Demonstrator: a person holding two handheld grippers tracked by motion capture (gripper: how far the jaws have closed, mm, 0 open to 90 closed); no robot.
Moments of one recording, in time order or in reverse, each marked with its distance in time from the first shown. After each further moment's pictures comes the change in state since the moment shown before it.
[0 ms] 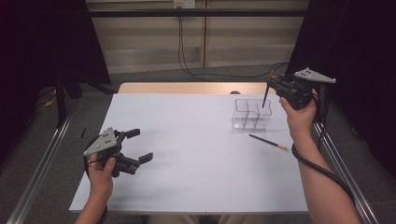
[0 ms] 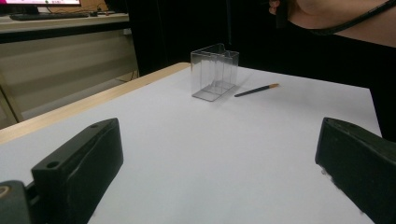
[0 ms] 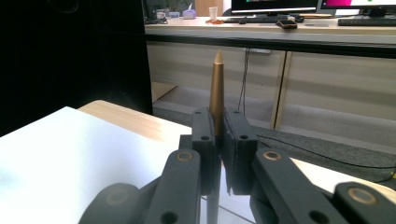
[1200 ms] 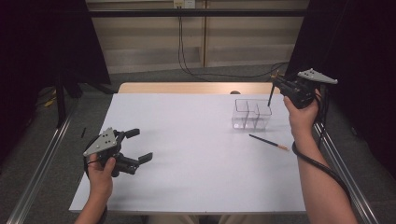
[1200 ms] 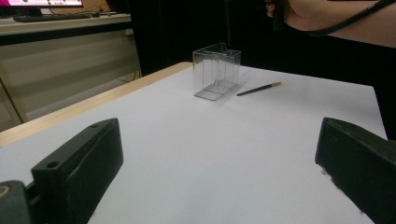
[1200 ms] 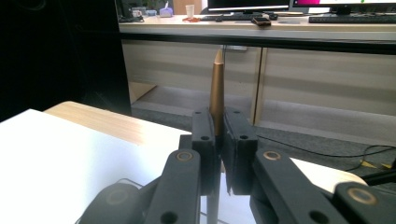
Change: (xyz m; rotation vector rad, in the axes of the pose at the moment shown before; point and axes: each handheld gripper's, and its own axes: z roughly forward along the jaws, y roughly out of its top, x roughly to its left) left arm 0.000 0.000 -0.001 0.001 0.007 0.007; right arm -0.021 -0.009 0.004 0.003 -0.083 0.004
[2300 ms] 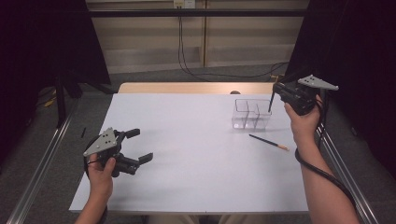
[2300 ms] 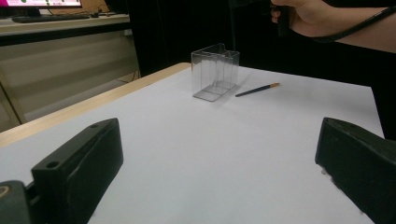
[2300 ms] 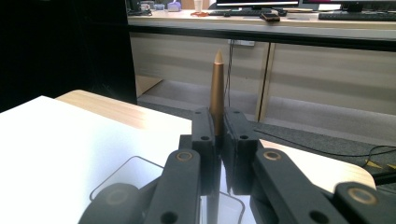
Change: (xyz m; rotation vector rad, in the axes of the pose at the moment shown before) left arm -0.001 0.001 0.000 -0.002 -0.001 0.001; right arm 0.004 -0.012 -0.012 0.017 0.026 -0.021
